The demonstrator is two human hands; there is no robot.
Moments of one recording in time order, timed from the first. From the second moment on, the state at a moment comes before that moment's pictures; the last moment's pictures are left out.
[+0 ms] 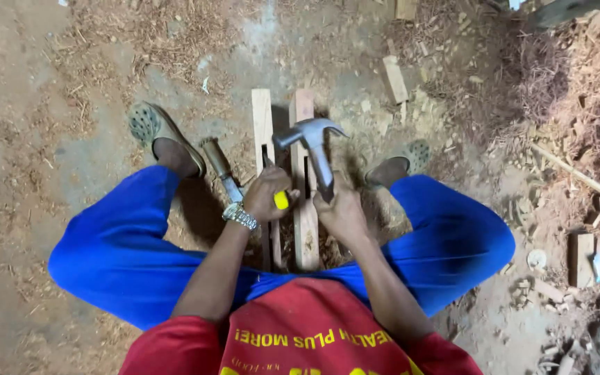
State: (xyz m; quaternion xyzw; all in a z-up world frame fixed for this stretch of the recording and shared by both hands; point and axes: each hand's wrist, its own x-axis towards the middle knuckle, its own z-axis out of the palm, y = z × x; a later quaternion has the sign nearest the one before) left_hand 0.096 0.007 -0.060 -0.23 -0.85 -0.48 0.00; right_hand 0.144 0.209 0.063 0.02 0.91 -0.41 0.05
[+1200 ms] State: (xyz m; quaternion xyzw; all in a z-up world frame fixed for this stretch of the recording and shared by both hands) left_hand 0.026 -0.031 0.062 -0.15 -0.82 -0.55 0.01; right_hand 0.165 0.218 0.139 0.10 0.91 -0.40 0.00
